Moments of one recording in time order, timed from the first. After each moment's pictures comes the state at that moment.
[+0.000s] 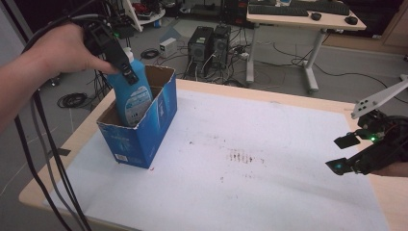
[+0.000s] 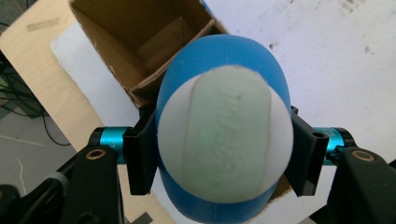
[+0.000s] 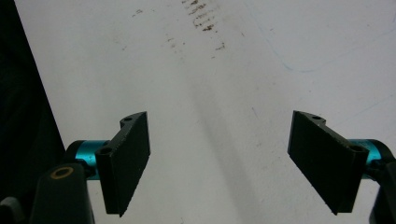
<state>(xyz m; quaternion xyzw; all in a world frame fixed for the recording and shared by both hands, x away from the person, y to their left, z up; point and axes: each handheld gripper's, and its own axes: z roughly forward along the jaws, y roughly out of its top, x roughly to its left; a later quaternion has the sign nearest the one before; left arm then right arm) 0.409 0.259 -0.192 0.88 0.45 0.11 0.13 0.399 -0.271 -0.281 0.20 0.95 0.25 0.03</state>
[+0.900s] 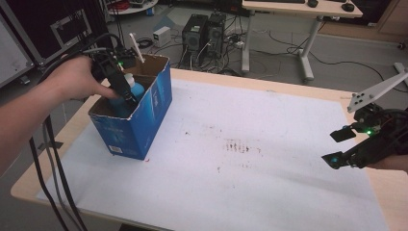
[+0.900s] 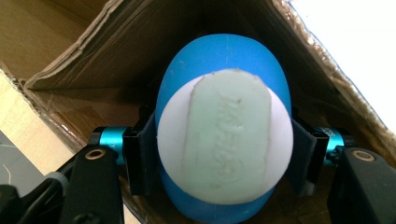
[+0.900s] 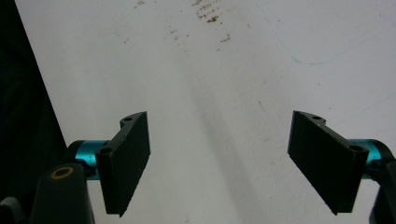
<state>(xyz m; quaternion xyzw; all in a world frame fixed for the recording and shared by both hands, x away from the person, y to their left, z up) 0.417 0.258 -0.278 0.90 0.42 0.09 0.10 0.395 -0.271 -0.289 0.20 0.95 0.25 0.03</state>
